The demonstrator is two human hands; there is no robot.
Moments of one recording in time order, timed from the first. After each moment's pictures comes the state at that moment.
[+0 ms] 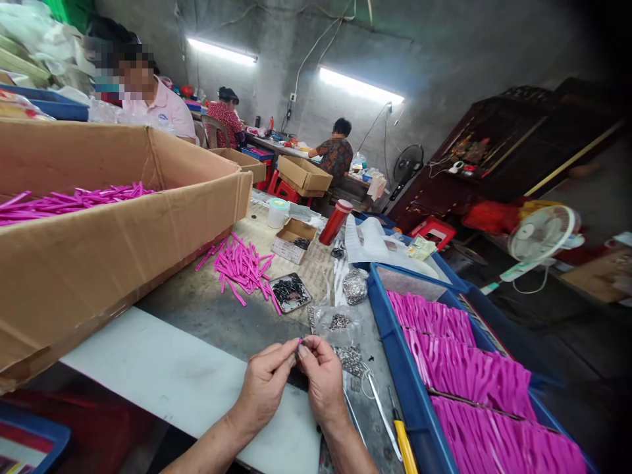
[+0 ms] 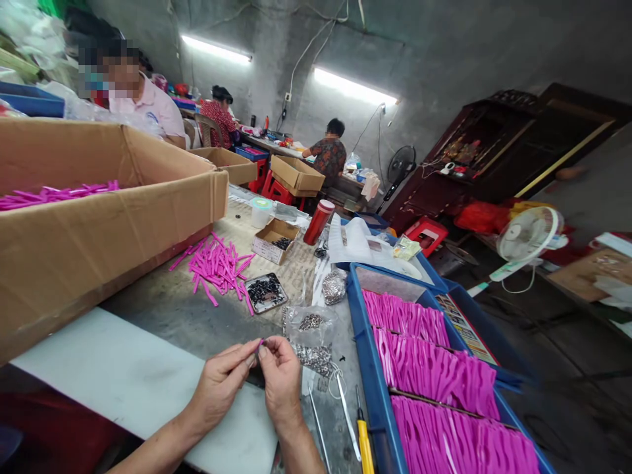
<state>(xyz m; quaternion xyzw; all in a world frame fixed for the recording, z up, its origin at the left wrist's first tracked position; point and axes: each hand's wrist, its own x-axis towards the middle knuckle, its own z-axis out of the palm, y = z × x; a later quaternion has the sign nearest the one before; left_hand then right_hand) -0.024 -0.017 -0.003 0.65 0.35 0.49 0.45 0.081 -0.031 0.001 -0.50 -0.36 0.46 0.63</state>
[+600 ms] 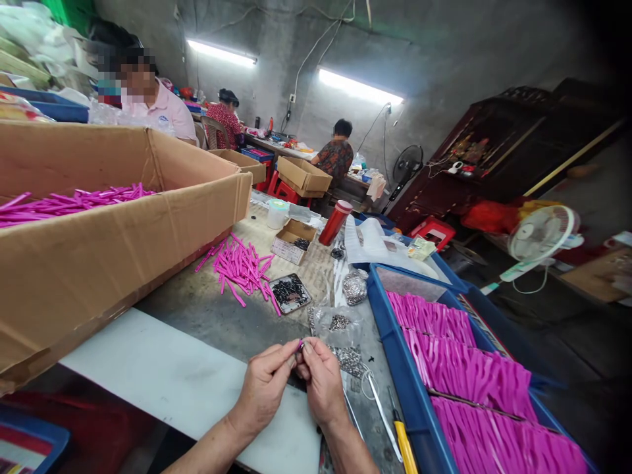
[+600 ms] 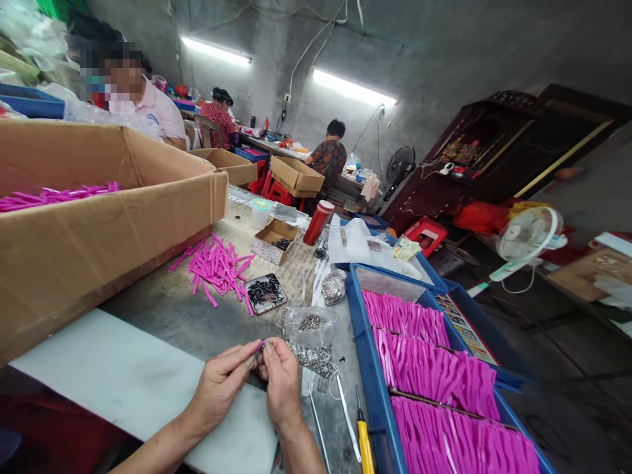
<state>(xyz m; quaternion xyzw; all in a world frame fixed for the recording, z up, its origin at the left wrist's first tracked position) -0.023 -0.016 0.000 0.65 0.34 0.51 0.46 0.082 -0.030 -0.003 -0.45 -0.35 0.53 0.63</state>
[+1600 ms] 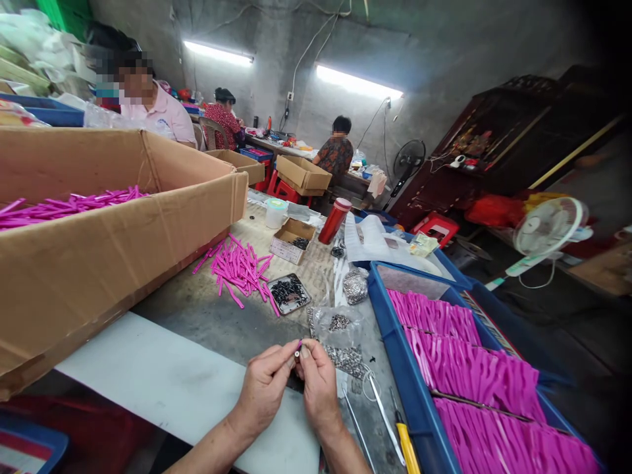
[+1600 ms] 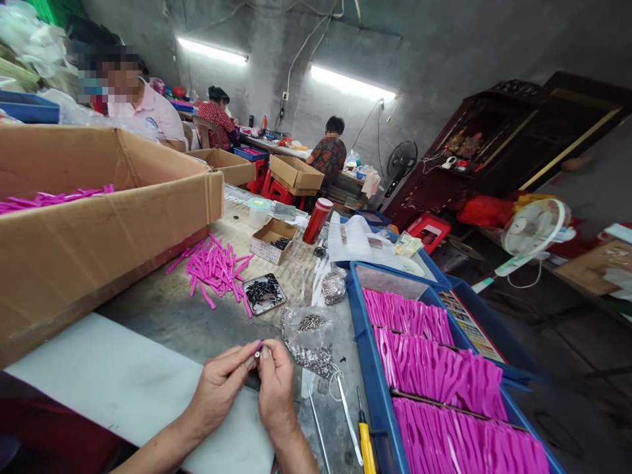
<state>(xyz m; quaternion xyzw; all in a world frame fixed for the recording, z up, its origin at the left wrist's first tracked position) -0.020 -0.014 0.000 0.68 0.35 0.49 0.42 0.078 -0.032 -0.006 -0.49 -0.40 0.45 0.63</state>
